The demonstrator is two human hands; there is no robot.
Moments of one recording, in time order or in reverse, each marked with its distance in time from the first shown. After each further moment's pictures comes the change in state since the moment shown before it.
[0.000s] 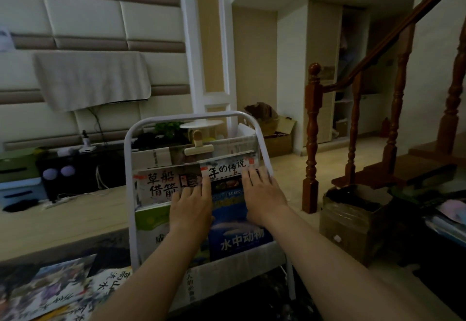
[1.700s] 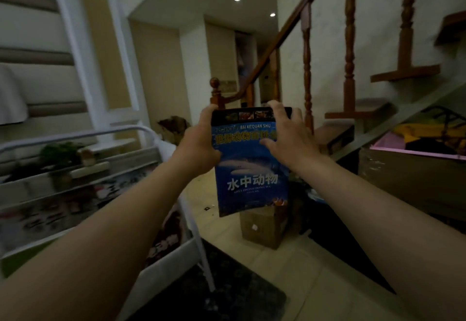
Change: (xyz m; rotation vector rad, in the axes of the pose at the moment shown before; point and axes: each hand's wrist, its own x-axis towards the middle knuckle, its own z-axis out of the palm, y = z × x) left_hand 0.046 0.164 -0.174 -1.074 -0.077 0.455; right_hand -0.157 0.166 -0.169 0.176 0.558 0.473
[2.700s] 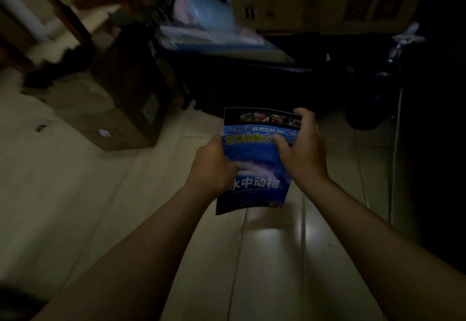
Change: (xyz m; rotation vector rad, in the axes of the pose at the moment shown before) left_hand -0.014 -0.078 0.679 -0.141 -0.724 -0.221; right_hand -0.261 0.559 0.256 0.133 0.150 0.867
